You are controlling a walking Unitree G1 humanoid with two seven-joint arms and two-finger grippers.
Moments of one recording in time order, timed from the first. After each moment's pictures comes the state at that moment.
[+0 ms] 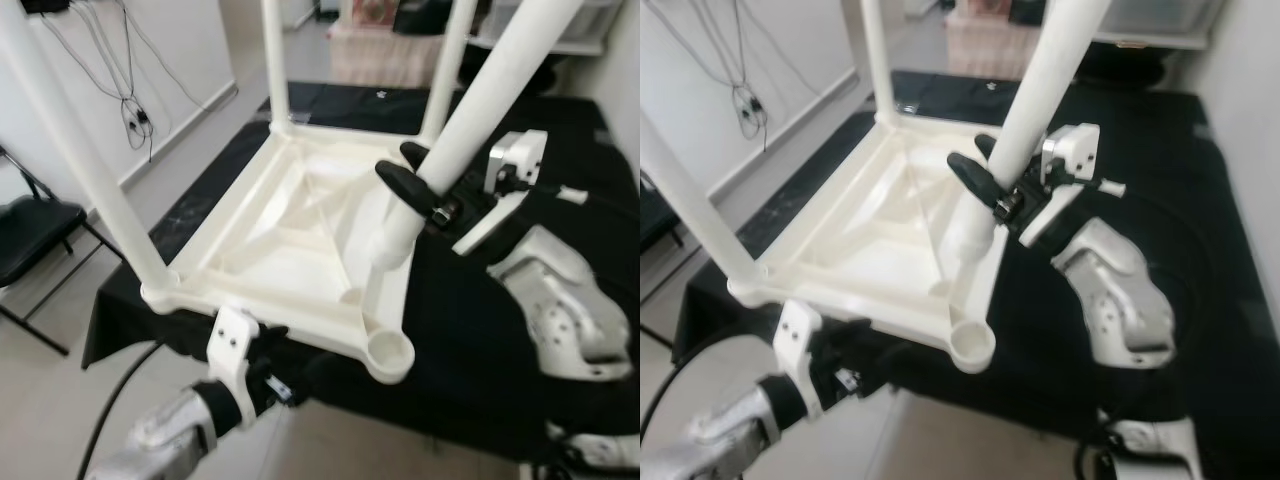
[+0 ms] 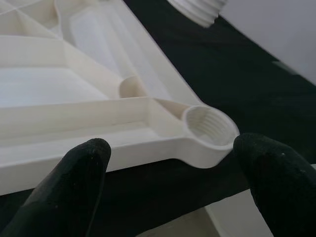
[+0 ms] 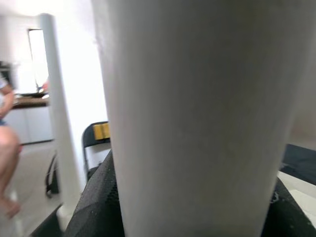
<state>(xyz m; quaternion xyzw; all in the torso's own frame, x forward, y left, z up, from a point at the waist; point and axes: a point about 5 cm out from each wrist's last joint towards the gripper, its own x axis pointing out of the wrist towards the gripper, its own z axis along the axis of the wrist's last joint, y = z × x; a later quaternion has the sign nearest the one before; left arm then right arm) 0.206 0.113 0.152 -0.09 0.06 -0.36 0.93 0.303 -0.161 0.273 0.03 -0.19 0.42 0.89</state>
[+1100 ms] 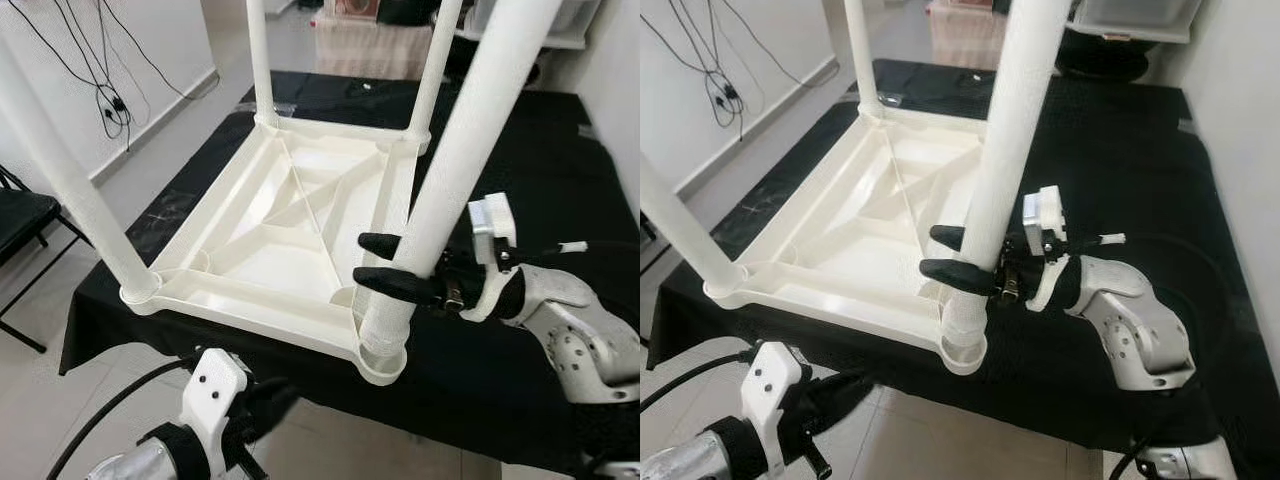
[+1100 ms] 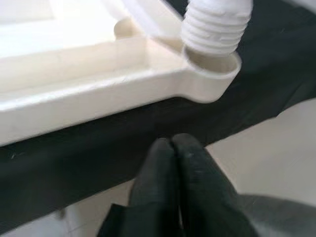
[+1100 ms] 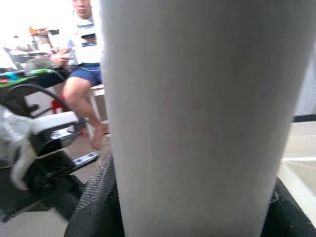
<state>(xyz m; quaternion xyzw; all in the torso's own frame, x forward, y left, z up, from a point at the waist) 0.163 0.132 0.148 0.03 0.10 -0.38 0.92 0.277 -0.157 0.240 0.00 -0.08 0.63 0.77</state>
